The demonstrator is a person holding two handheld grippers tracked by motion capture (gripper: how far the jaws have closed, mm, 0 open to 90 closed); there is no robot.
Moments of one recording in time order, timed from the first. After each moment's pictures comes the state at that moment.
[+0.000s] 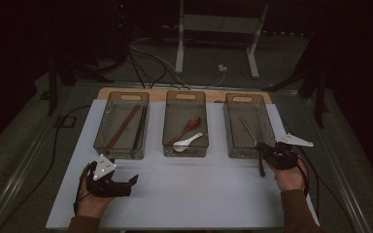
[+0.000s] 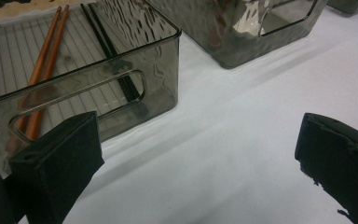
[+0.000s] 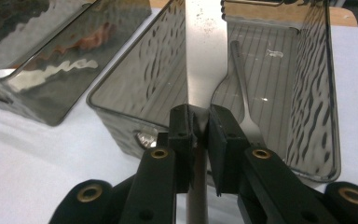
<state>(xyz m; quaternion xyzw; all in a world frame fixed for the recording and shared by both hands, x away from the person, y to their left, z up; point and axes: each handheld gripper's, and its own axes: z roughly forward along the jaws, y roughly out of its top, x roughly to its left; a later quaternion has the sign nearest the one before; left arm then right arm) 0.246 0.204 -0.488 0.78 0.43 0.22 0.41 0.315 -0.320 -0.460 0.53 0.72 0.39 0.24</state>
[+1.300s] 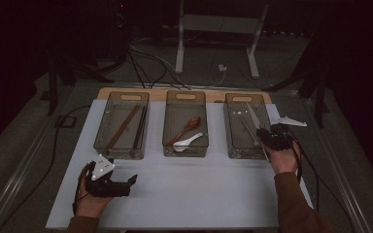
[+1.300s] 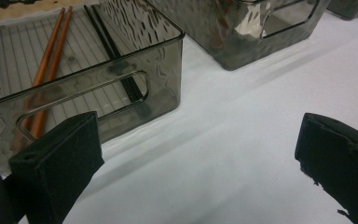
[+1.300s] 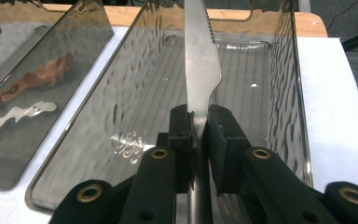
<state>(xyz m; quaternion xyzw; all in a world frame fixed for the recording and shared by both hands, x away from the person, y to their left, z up) 0.245 0.206 -0.488 0.77 0.43 0.22 0.41 0.368 -0.315 -0.447 0.58 0.69 0.36 0.25</state>
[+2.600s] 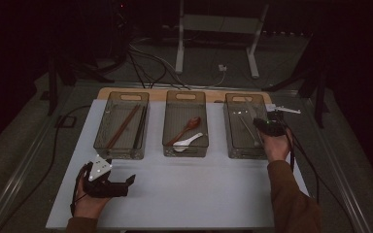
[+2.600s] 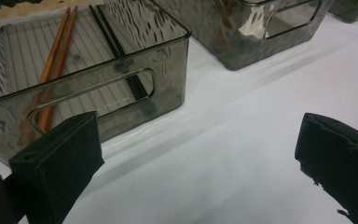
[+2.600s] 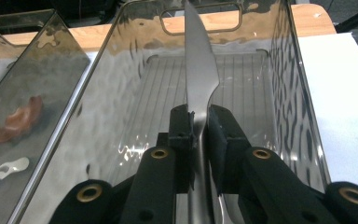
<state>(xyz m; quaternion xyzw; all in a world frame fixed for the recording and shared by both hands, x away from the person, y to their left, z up) 0.243 0.211 -0.487 0.77 0.43 0.22 0.41 0.423 -0.317 -0.459 0.63 0.65 0.37 0.22</state>
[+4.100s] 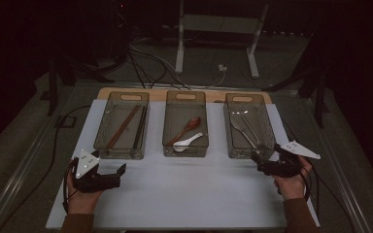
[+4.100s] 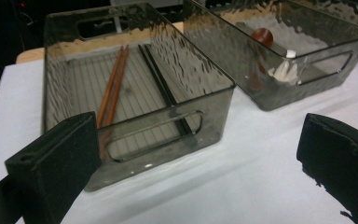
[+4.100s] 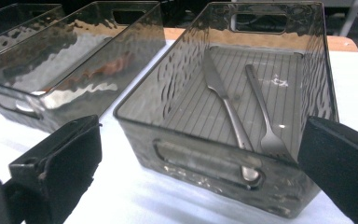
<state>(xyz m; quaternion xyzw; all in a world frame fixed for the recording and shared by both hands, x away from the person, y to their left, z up) 0.244 0.230 -0.466 0.72 0.46 0.29 0.43 0.292 -0.324 -0.466 0.50 0.69 0.46 0.26</state>
